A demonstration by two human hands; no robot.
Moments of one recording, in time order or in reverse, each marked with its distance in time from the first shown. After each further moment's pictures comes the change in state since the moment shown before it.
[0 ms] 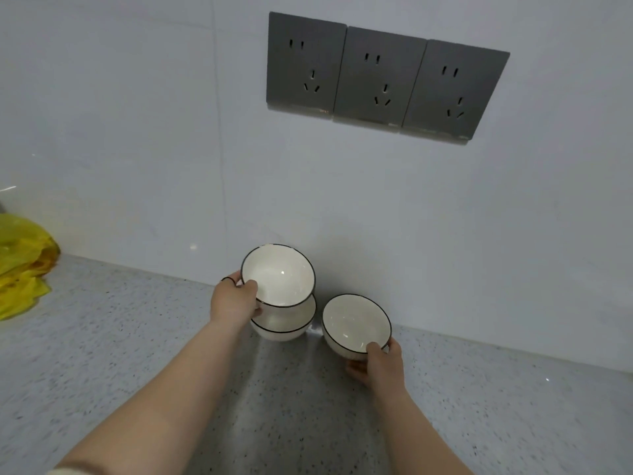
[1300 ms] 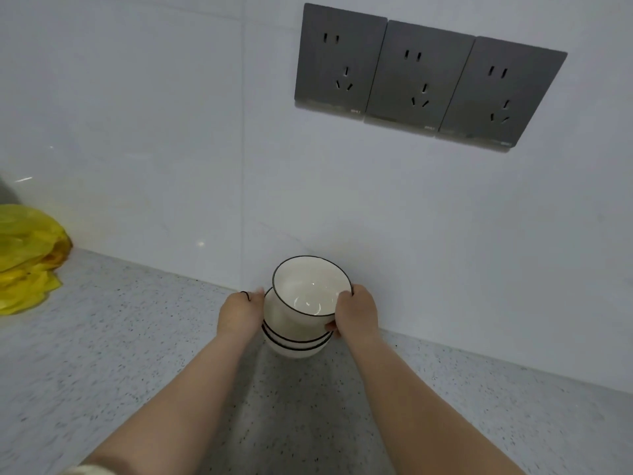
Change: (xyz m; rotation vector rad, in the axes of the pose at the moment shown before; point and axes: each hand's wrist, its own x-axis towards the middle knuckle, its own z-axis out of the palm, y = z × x) left_hand 0.025 -0.024 -0.010 0.401 -0.033 0.093; right_hand -0.007 -0.056 0.086 -0.564 -0.119 -0.278
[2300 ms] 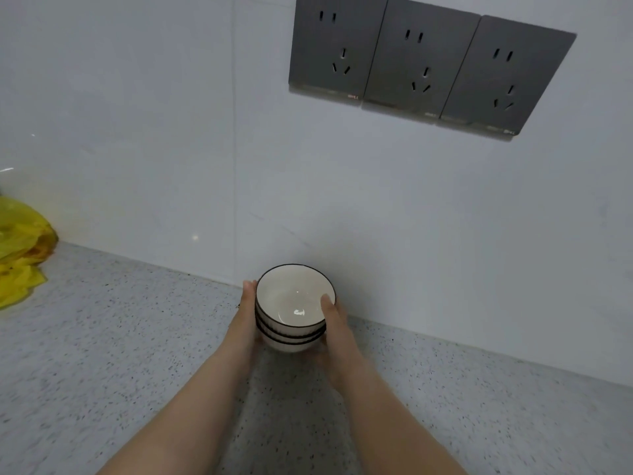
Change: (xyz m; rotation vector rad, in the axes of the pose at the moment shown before) left_hand -0.019 -0.007 0.017 -0.728 -0.263 -0.158; right_hand -0.001 0.049 0.027 0.538 -0.287 0.127
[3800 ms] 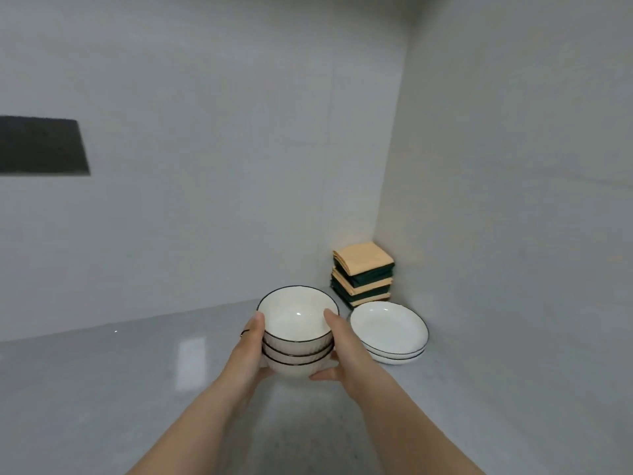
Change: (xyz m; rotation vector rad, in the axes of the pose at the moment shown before) left_hand -0.383 -0.125 0.347 0.257 -0.570 -0.001; right_hand -0.396 -0.055 -0.399 0.090 0.463 -0.062
